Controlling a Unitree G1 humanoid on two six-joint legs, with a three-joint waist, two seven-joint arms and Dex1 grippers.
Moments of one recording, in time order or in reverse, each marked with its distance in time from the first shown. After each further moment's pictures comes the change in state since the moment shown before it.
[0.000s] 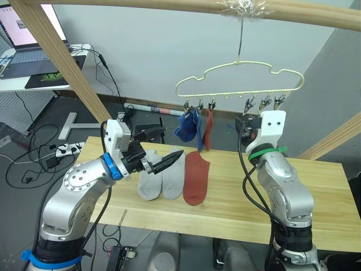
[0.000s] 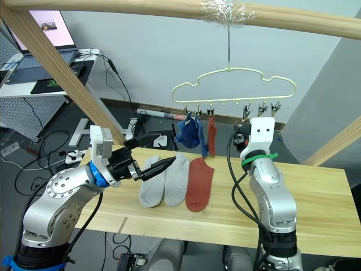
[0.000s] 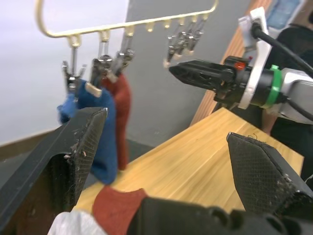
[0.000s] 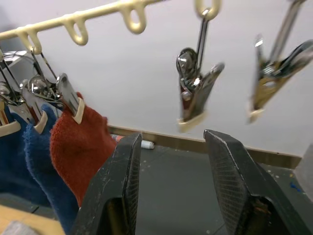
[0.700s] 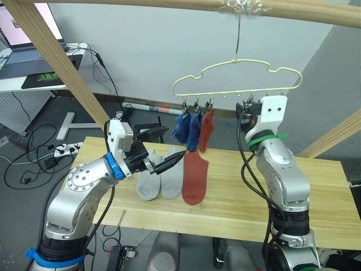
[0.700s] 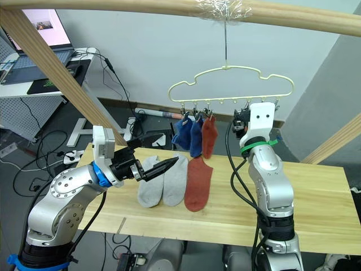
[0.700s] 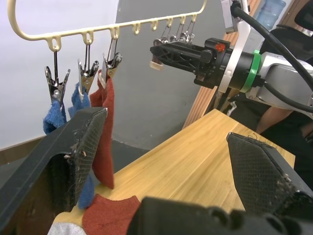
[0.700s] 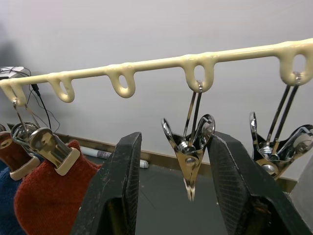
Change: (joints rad) left arm 0.003 -0.020 -0.012 -0.008 0.012 -0.022 -0.004; right arm -0.121 -0.011 -0.003 0.128 -0.026 -0.081 0.014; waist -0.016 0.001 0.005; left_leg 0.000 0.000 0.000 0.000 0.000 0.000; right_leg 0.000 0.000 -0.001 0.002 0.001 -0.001
